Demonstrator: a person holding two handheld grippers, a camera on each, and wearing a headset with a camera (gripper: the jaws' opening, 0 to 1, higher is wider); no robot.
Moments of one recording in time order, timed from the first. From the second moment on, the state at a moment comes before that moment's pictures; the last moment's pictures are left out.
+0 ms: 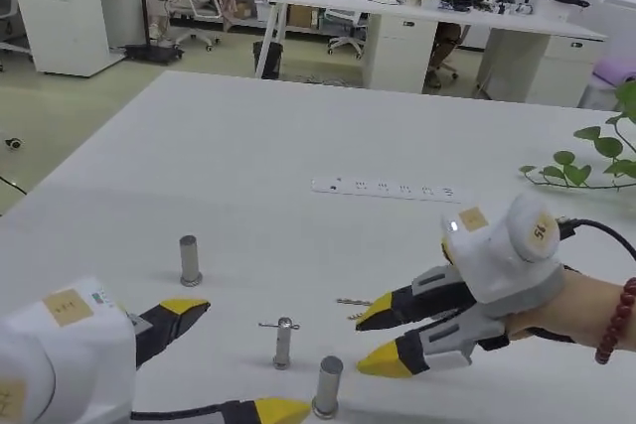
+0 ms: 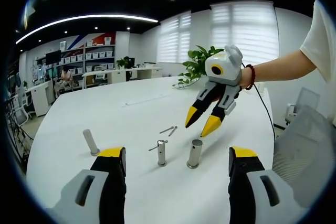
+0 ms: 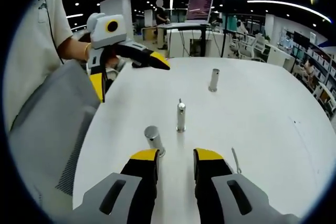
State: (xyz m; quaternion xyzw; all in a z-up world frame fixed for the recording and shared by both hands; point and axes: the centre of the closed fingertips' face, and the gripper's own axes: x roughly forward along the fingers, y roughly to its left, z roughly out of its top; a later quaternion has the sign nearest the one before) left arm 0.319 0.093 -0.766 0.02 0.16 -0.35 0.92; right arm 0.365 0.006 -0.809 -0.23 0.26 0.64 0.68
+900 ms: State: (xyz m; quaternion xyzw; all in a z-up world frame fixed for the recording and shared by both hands) left arm 0.319 0.093 -0.776 0.01 0.17 -0.34 0.92; right arm 0.442 -0.017 -0.860 -0.33 0.31 0.56 0.70
